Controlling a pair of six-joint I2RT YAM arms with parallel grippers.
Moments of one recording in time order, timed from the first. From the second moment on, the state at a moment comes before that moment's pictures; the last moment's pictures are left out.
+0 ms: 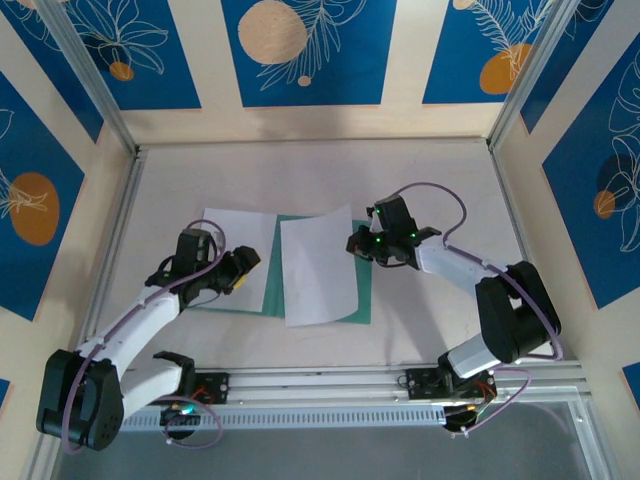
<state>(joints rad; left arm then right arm) -0.26 1.06 0.54 -0.29 0.45 -0.94 0.44 1.48 0.84 -0.24 -0.37 0.75</state>
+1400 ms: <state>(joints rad) -0.26 1.07 0.54 -0.29 0.47 -0.94 0.37 1.48 0.70 -0.04 -0.38 0.91</state>
